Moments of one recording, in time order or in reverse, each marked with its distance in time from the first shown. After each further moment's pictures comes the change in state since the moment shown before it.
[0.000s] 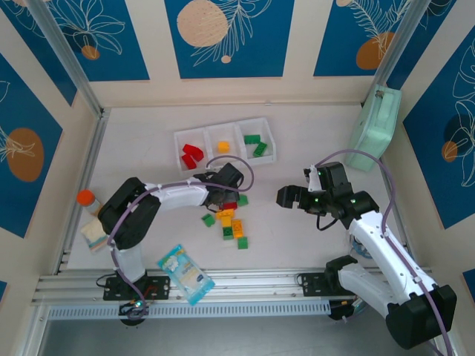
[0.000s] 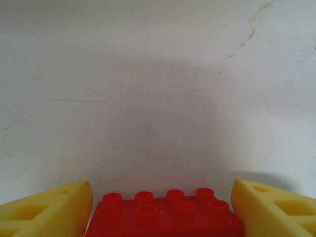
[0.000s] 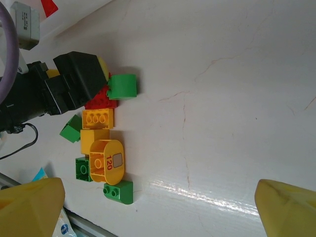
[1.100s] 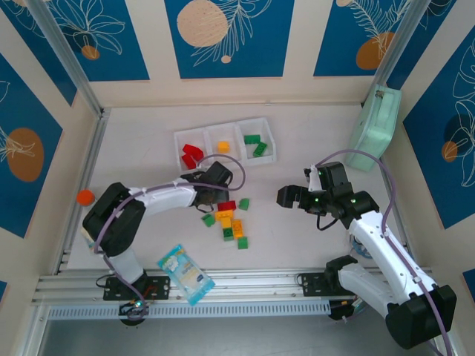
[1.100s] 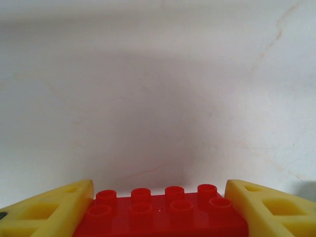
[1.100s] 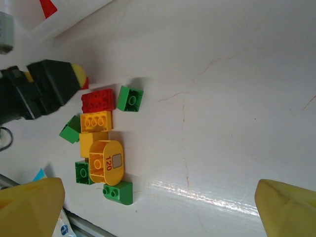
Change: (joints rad) left arm 0.070 -0.126 -0.065 -0.043 0.008 0.108; right arm -0.004 0.000 0.000 0.000 0.000 0.000
